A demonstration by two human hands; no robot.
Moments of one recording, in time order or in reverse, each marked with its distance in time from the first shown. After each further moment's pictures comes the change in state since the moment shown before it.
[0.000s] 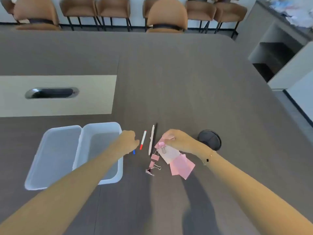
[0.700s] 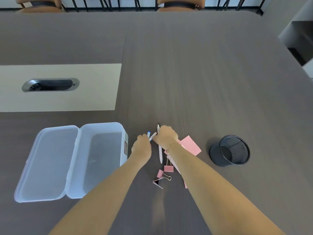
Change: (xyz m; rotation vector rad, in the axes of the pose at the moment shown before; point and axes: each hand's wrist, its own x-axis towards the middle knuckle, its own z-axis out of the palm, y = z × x) left_hand 0.068 0.004 0.068 0.101 0.089 -0.064; right_hand 0.144 -0.011 0.072 -0.281 0.168 0.241
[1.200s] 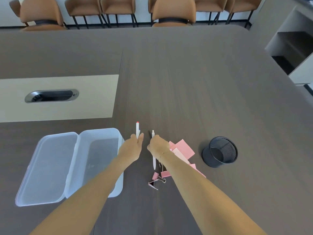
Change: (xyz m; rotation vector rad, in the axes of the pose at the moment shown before) left_hand -0.017 -0.008 -0.031 -0.193 0.055 -0.053; right_hand -0.027 0.000 0.009 -0.063 -0.005 -0.102
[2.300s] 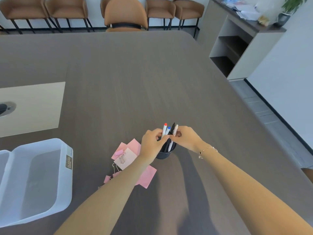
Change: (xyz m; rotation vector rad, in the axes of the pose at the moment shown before) left_hand -0.064 0.190 0.115 -0.473 -0.059 0.488; right_hand -0.088 0.241 -0.136 0.316 0.195 -0.018
